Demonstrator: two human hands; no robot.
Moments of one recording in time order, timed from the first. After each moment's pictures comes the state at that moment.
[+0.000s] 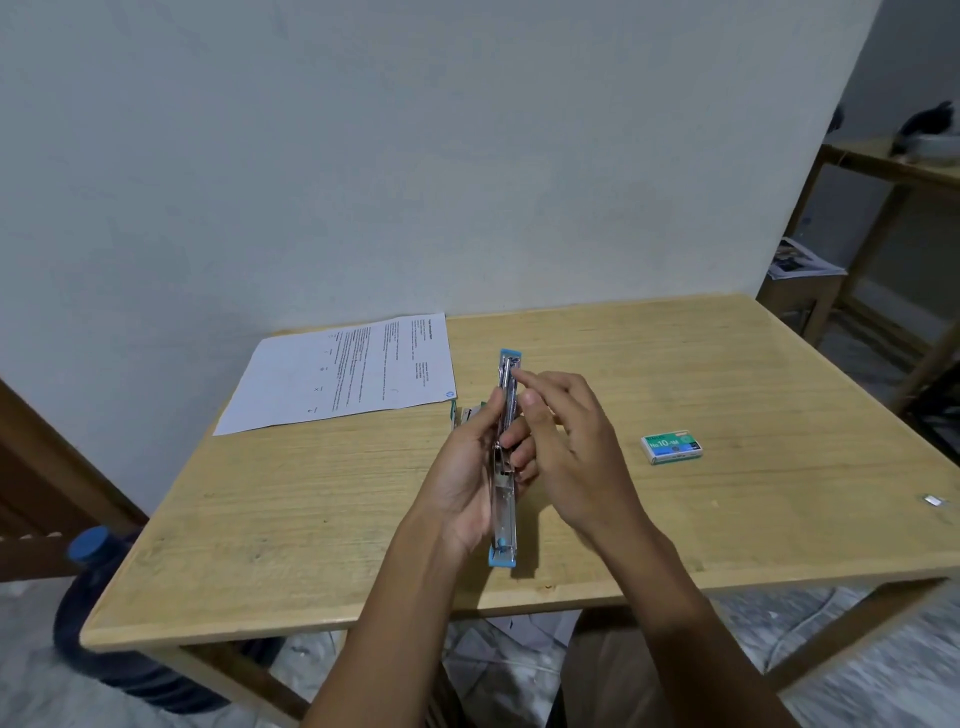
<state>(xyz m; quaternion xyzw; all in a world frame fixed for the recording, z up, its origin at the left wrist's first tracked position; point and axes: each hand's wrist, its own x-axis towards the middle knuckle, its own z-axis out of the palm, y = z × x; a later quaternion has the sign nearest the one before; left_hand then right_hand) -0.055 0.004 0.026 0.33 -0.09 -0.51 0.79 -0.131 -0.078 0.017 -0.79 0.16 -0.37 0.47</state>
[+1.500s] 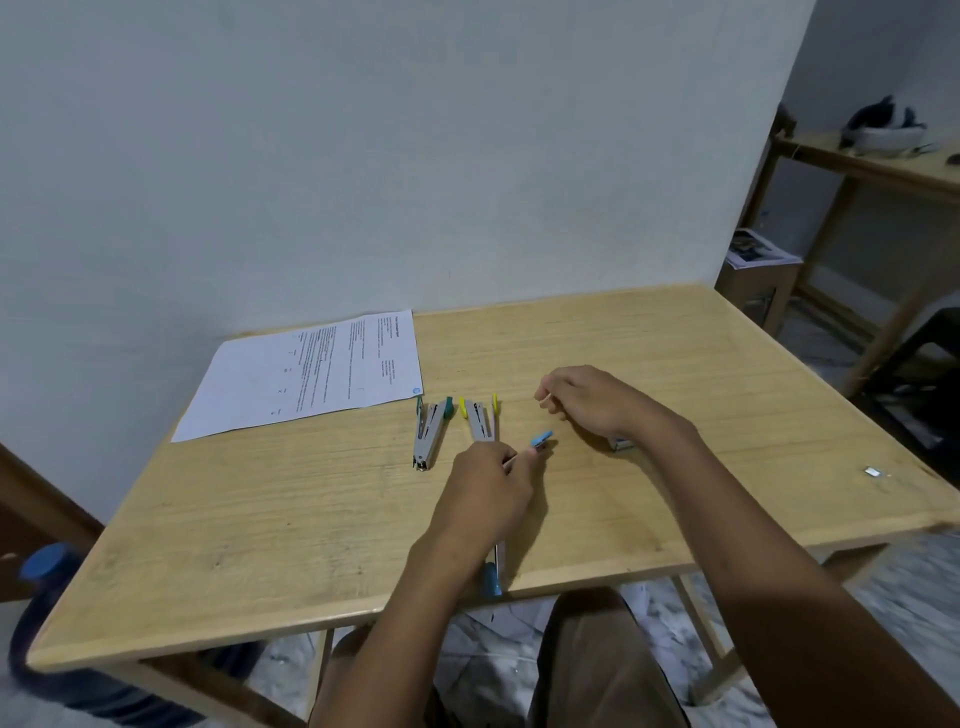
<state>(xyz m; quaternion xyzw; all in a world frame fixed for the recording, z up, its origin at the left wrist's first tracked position) -0.082 -0.012 0.001 0.85 -0.32 -0.17 0.38 -0.120 -0.194 0.015 -0.86 0.26 -0.05 0.43</state>
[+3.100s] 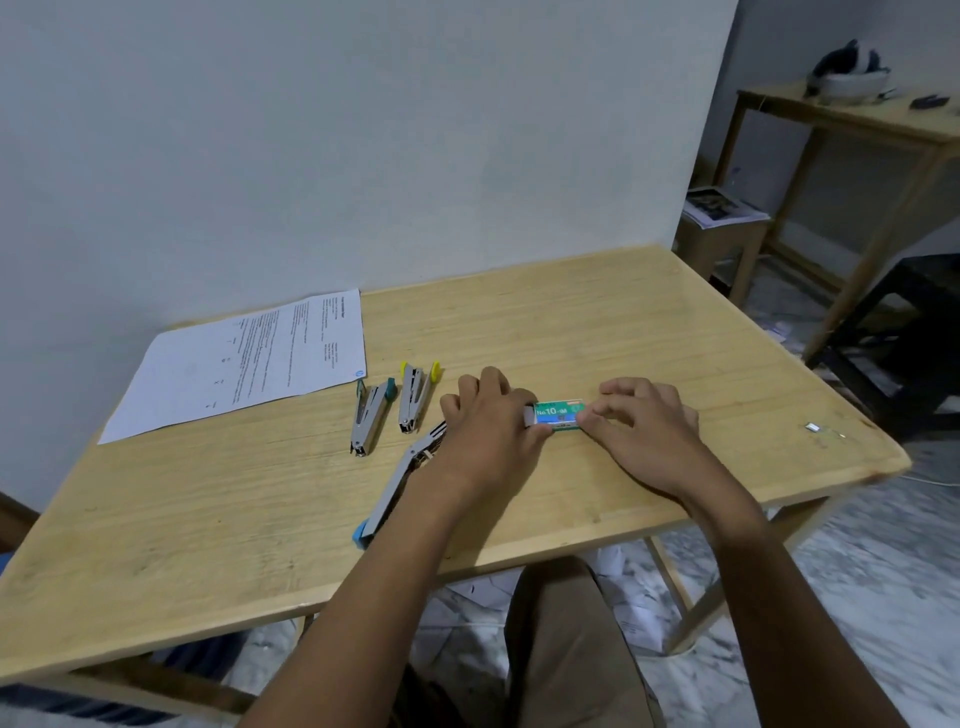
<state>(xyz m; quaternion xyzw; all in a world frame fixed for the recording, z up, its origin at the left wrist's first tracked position) -0.097 -0.073 0.003 0.85 -0.50 -0.04 0.15 -0.235 -0.199 -0.013 -0.88 0.36 -0.13 0.27</state>
